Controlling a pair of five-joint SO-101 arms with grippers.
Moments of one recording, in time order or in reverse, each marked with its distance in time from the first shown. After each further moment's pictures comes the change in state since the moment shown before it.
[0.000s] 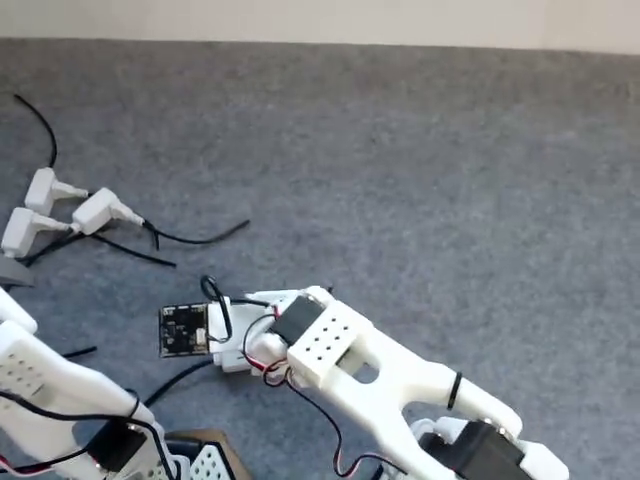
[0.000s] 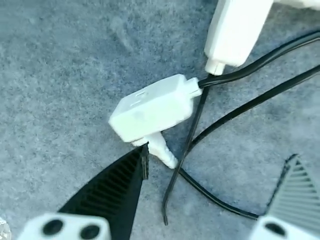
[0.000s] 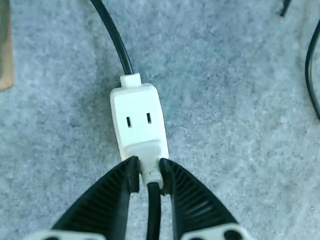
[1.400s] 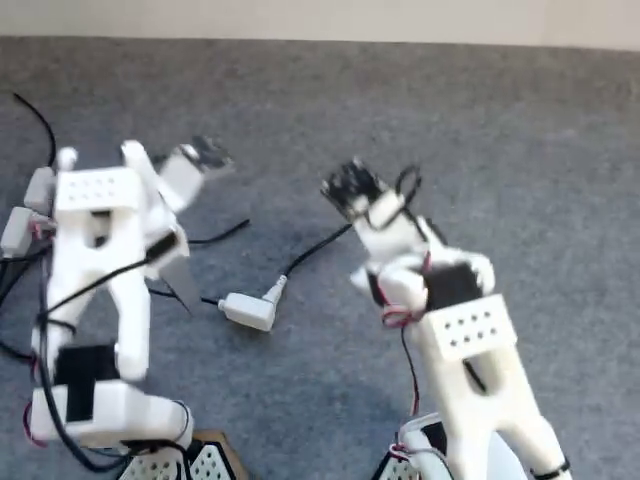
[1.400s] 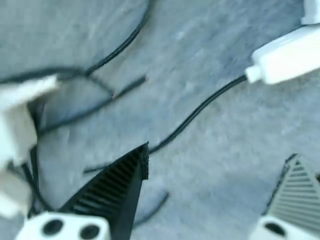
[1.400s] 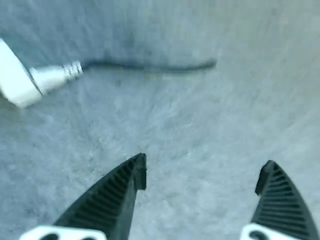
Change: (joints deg) left arm 45.3 -30.2 34.5 7.1 -11.2; right arm 33.9 -33.8 4.1 12.6 -22.1
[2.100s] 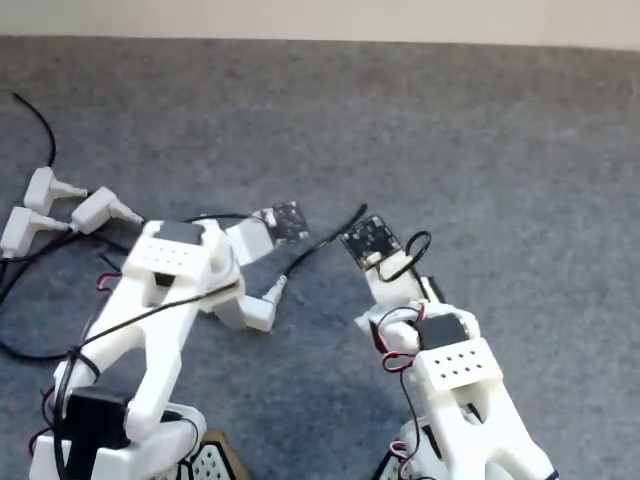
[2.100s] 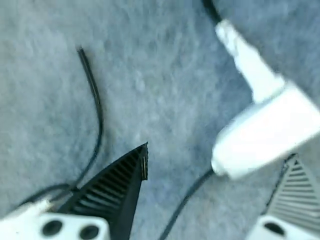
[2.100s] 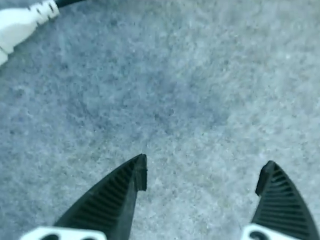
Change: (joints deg) left arm 16.2 -11.8 30.0 -34.5 -4.0; right arm 0.7 -6.5 24.4 -15.5 -6.9
